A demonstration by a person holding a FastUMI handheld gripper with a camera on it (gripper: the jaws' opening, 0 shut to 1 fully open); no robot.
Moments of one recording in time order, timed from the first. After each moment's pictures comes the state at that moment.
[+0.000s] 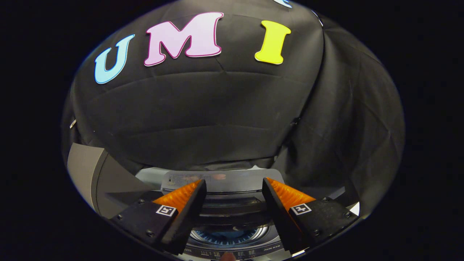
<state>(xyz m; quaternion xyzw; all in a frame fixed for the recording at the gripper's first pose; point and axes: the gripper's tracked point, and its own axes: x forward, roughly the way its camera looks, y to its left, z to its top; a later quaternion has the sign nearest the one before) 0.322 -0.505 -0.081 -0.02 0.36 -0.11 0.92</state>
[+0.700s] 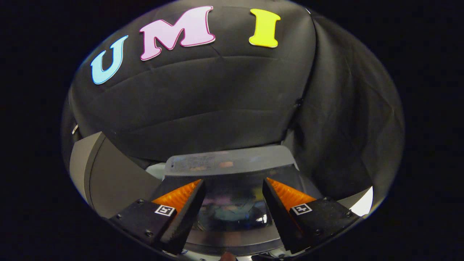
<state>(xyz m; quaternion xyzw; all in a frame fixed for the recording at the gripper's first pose) 0.295 -0.488 -0.105 0.03 0.40 -0.11 0.91</state>
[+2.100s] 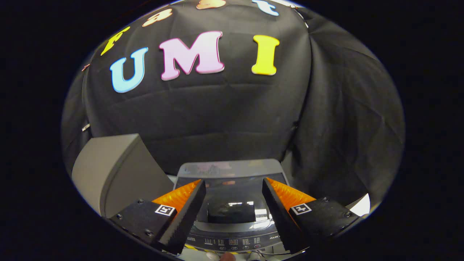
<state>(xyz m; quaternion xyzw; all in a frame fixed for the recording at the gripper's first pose) 0.292 -0.490 -0.030 0.01 0.27 -0.09 0.96</state>
